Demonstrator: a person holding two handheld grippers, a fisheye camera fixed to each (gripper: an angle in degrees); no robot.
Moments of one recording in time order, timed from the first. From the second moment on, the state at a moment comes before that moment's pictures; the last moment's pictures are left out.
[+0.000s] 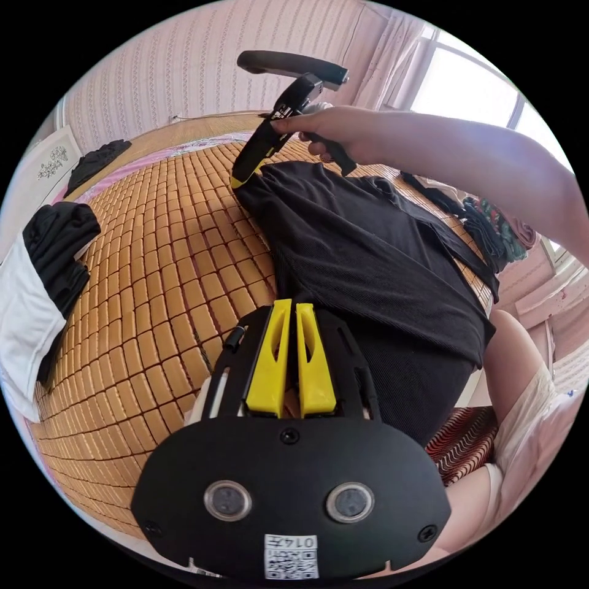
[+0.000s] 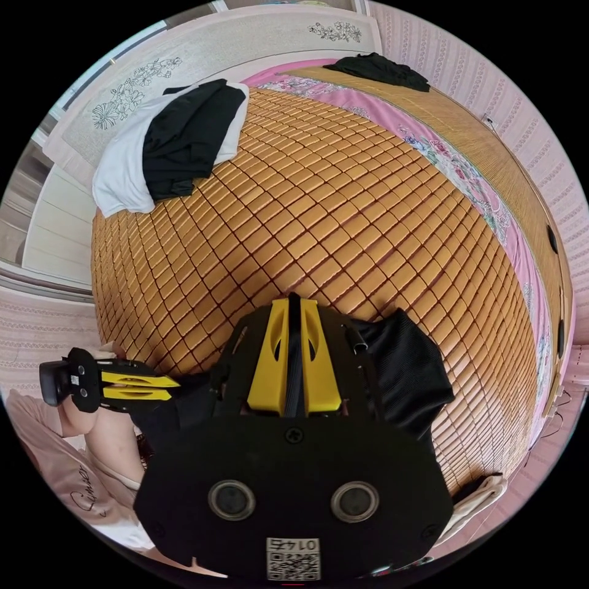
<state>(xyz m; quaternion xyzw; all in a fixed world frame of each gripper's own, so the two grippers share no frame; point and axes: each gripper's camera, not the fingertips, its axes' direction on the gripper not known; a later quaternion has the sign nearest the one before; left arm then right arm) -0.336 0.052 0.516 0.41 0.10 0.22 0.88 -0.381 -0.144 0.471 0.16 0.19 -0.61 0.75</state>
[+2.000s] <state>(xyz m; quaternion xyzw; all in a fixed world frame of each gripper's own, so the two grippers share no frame) -0.035 0.155 0.618 0.27 0.01 0.40 0.88 0.222 0.152 0.620 0.25 0.15 -0.48 0.83</state>
